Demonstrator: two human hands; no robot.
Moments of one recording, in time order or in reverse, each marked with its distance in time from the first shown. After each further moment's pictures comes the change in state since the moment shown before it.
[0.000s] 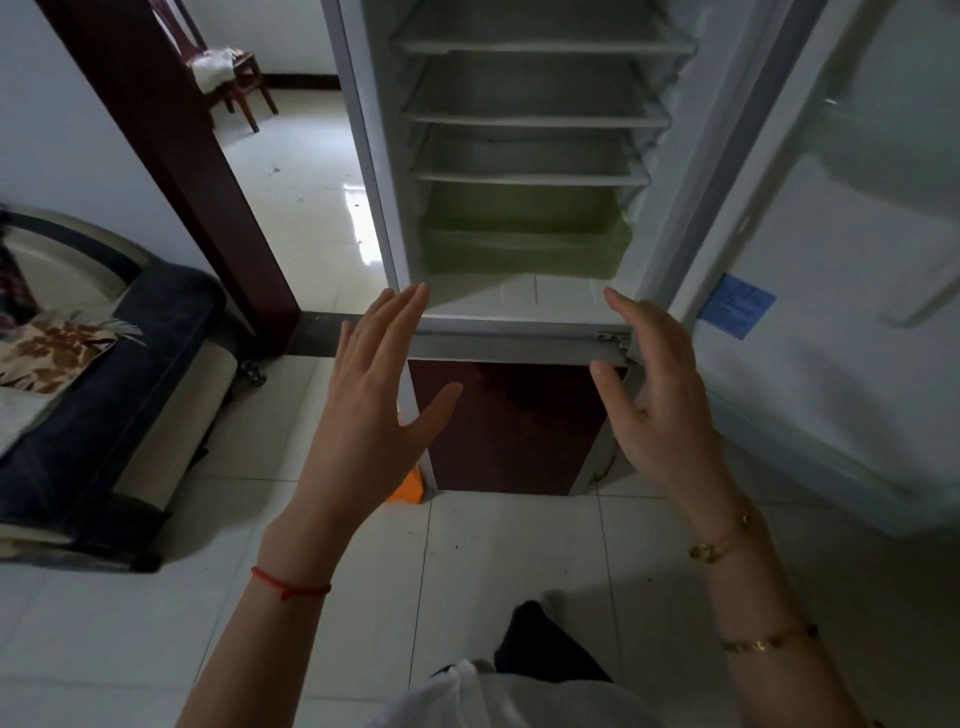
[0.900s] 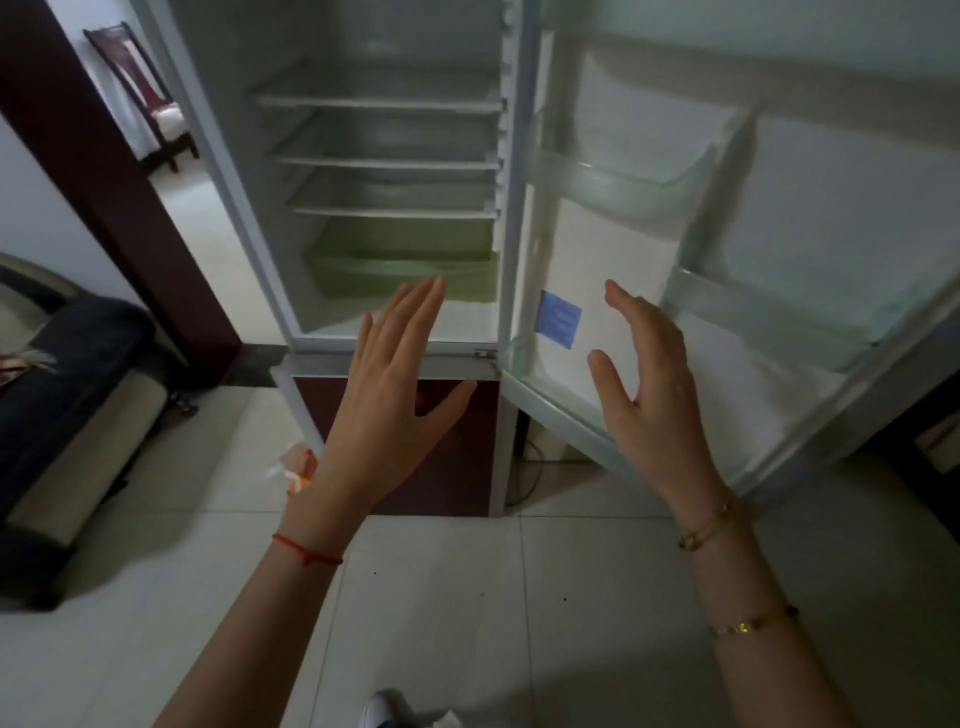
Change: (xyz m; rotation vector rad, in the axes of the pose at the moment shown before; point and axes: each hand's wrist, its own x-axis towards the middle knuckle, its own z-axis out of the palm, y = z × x) left_hand 0.012 0.212 0.118 -0.021 0.034 0.144; right_hand -0.049 0.116 -0.202 -0.030 0.139 -0.077
